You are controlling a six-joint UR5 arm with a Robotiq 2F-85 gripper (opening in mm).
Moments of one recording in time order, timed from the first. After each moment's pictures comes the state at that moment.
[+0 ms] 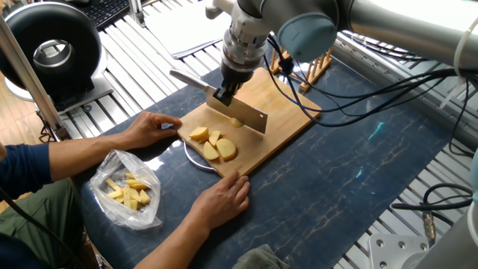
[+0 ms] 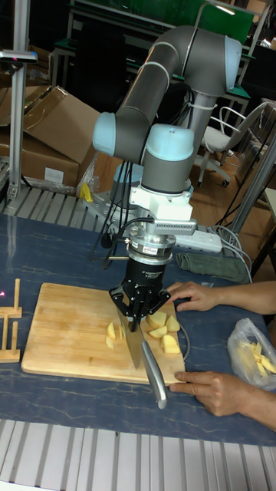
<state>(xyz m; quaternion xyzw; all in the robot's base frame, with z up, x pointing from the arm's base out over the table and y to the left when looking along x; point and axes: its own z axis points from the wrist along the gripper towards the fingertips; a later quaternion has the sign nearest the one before) 0.589 0.038 0.065 -0.14 0.98 0.02 0.13</state>
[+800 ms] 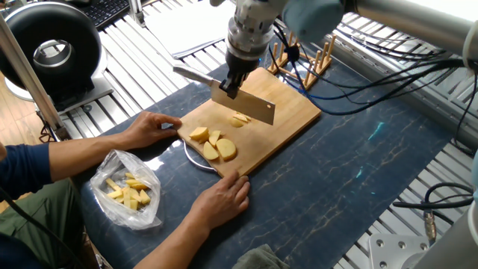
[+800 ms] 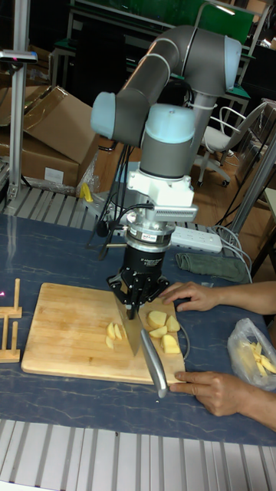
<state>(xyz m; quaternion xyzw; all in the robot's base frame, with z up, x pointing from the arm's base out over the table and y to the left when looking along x) 0.582 0.029 0.099 -0.15 0.98 0.02 0.10</state>
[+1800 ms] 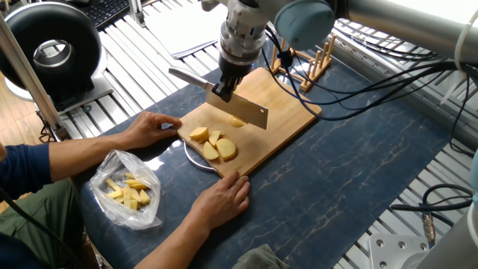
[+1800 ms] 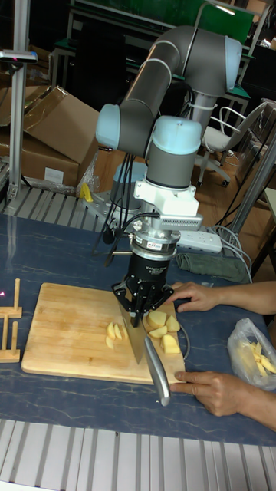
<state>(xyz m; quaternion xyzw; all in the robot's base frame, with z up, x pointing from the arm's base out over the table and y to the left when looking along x) 0.588 0.040 0.082 -0.14 0.98 0.02 0.11</state>
